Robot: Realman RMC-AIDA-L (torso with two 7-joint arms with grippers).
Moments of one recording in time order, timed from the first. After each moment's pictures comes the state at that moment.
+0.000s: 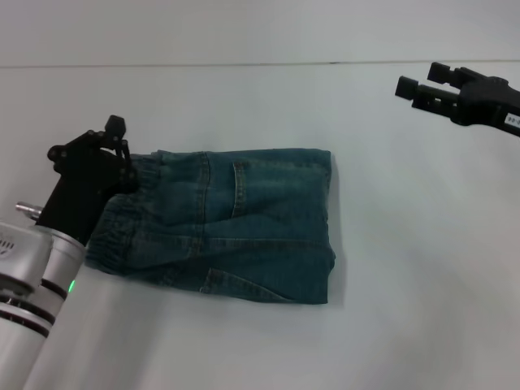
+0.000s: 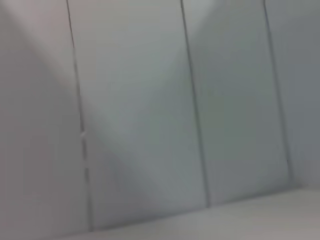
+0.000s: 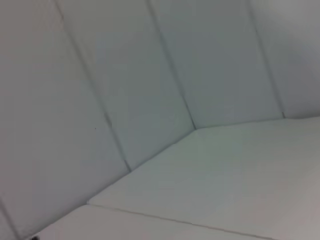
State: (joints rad) left arm -0.38 -2.15 -0.72 -0.25 2.31 1.25 0.05; right arm 0.46 2.08 -0.72 -0.74 -1.69 -1.31 1.55
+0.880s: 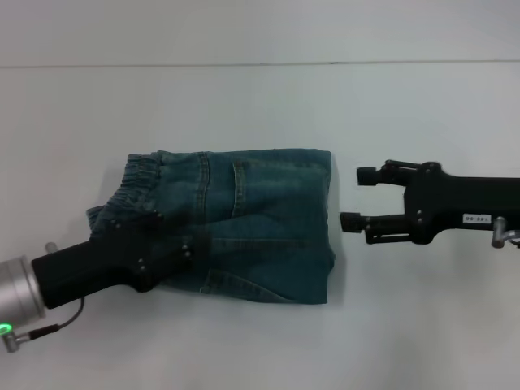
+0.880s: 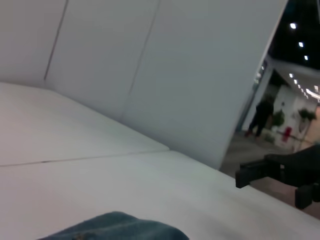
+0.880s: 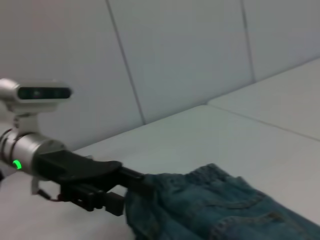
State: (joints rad) left arm -0.58 -2.17 -0.27 0.52 2.67 1.74 -1.06; right arm 0.46 2.09 -0.84 -0.80 -1.91 -1.57 1.46
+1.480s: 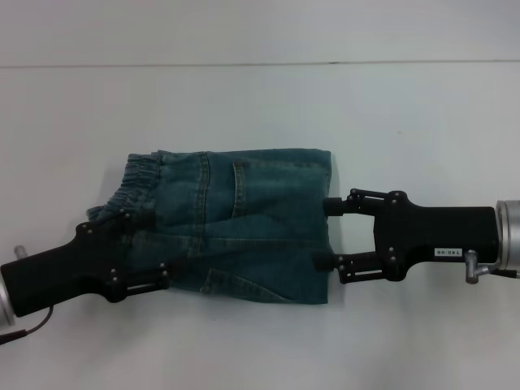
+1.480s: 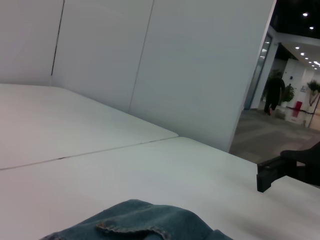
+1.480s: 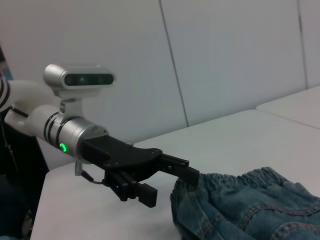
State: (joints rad) left arm -0.56 -2.17 -0.23 0.64 2.65 1.80 -1.02; right arm 0.48 2.10 -0.91 -0.67 -1.86 -1.59 1.31
